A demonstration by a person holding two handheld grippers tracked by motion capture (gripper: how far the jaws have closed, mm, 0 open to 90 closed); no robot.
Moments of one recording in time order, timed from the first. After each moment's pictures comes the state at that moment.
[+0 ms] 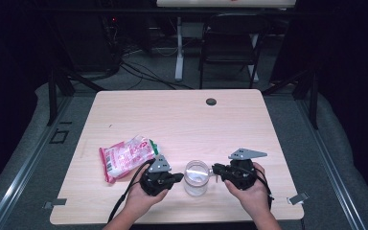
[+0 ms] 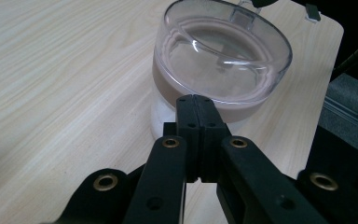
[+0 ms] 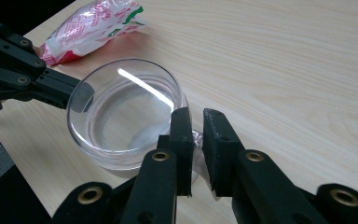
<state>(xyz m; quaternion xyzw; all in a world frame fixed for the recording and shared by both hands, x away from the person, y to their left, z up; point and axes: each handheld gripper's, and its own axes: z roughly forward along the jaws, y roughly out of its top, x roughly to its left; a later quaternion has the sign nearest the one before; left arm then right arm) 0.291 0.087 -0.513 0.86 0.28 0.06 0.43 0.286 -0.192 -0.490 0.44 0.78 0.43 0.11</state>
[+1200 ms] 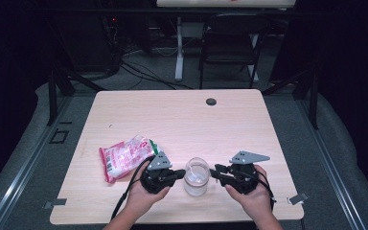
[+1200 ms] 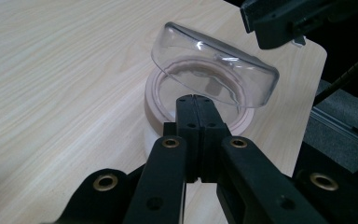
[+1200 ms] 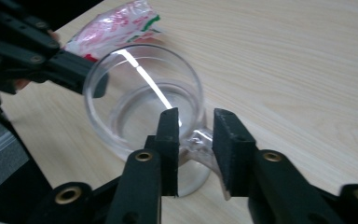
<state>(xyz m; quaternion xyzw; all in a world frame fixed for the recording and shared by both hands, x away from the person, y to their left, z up) 0.289 0.083 -0.494 0.85 0.28 0.06 0.45 0.271 -0.190 -0.481 0.40 0.79 0.44 0.12</state>
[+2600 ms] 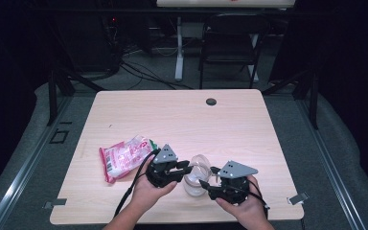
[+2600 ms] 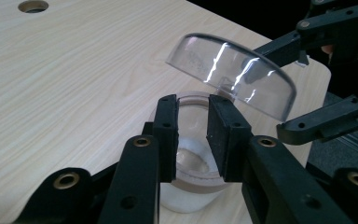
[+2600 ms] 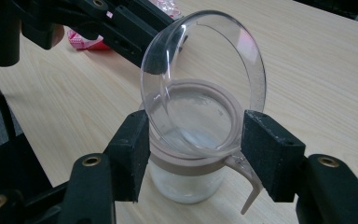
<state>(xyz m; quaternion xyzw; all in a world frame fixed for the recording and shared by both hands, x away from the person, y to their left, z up) 0.299 0.067 -0.480 0.84 0.29 0.08 0.46 0.252 -0.166 -0.488 0.33 0.82 0.44 0.18</state>
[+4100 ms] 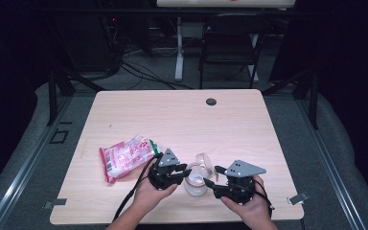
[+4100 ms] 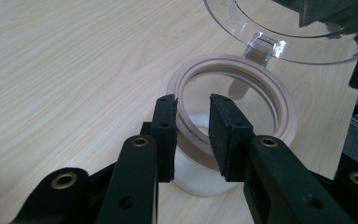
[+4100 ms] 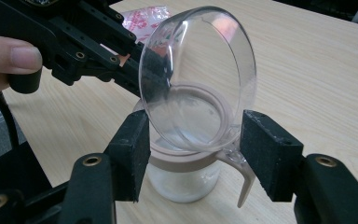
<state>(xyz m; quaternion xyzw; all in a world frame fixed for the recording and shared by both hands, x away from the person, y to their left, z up) 0.303 0.064 -0.506 0.85 0.30 0.09 0.43 0.252 -0.180 -0.486 0.35 0.80 0.46 0.17</state>
